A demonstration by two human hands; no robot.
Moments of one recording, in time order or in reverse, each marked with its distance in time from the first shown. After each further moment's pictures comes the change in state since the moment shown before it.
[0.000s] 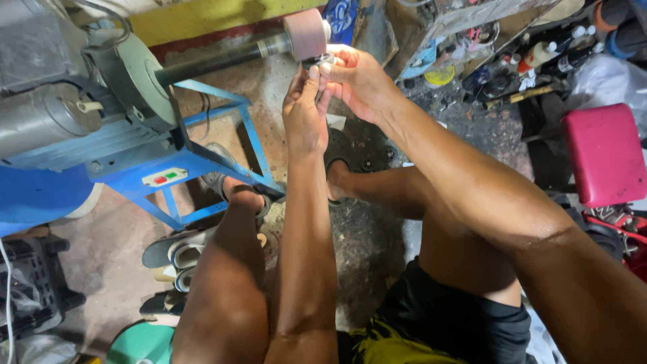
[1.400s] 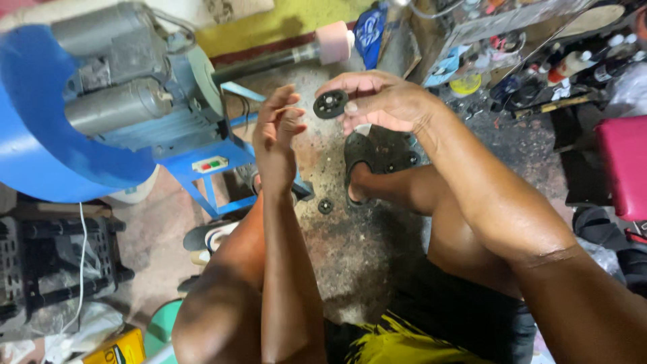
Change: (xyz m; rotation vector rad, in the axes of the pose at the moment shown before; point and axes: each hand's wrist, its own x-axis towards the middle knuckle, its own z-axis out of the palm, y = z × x) left_hand -0.103 0.123 -0.006 0.710 -0.092 0.430; right_hand -0.068 -0.060 0.062 -0.125 -0.438 0.238
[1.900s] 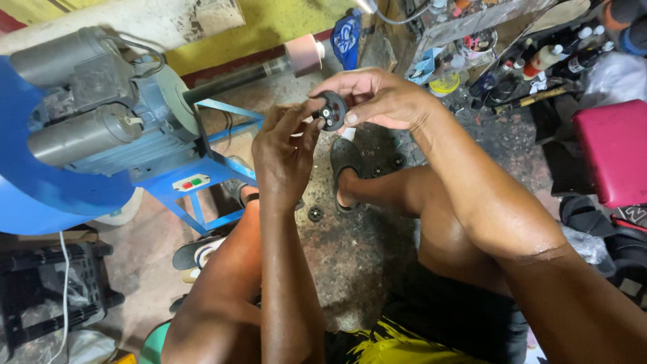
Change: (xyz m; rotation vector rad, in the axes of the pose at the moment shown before) left_hand -0.005 0.082 0.058 0.450 -0.215 0.216; right_hand -0.023 -0.014 -0.020 -0.151 -0.077 -0.153
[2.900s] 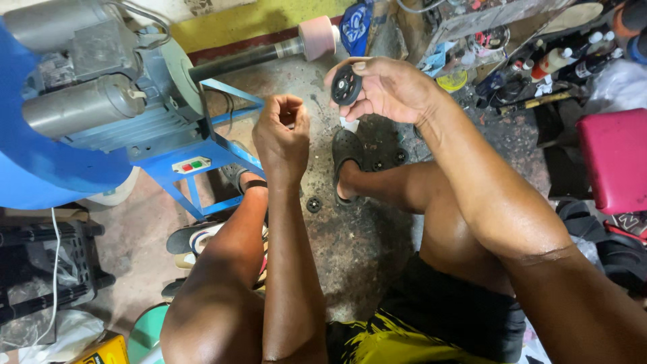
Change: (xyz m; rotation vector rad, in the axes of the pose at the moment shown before) left_hand -0.005 -0.063 0.012 0.066 0.259 -0.197; right_hand 0.010 0.006 -0.002 0.035 0.155 0.136
